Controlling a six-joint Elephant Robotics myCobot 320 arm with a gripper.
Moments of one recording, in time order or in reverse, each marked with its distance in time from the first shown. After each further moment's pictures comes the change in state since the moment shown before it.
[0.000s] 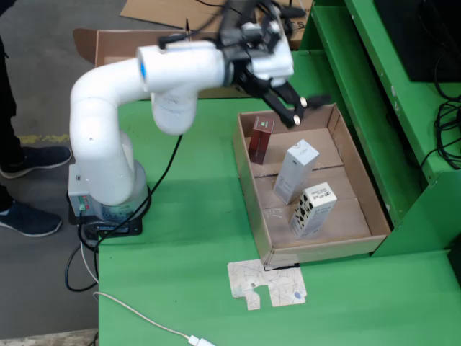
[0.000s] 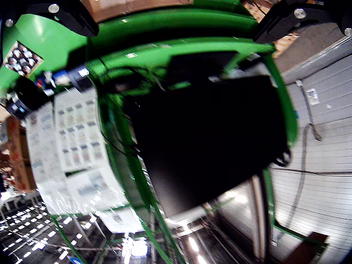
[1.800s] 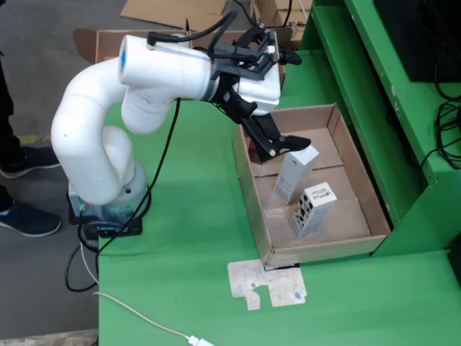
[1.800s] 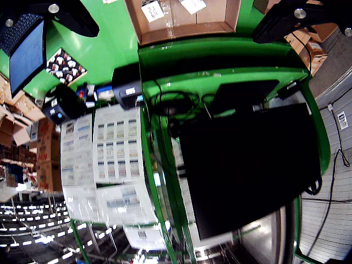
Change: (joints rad) arm -0.258 0.040 0.196 -0.492 0.064 -0.175
